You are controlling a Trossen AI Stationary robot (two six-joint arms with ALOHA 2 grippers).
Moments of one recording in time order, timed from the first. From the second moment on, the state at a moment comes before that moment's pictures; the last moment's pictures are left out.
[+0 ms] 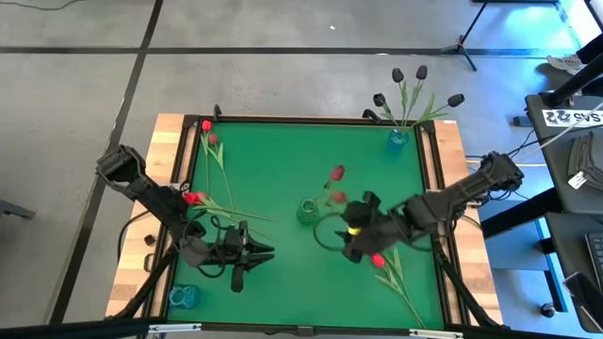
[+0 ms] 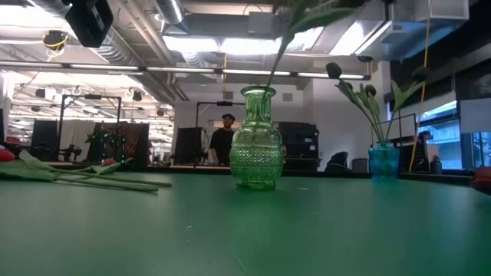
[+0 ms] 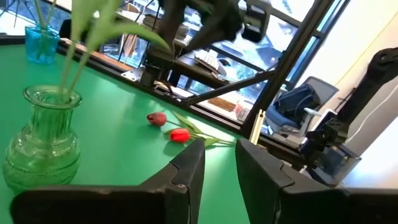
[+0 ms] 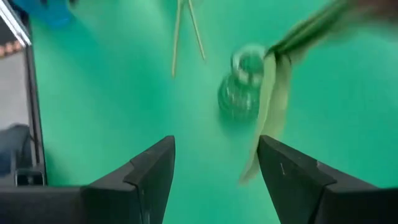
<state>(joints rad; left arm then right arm) -0.76 1.50 0.56 0.89 -0.85 -0.48 0.48 1.52 1.43 -0.88 0.46 0.77</state>
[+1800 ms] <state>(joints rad) -0.82 1.50 0.56 0.99 -0.85 -0.39 0.66 1.49 0.92 -0.92 0.27 1.36</state>
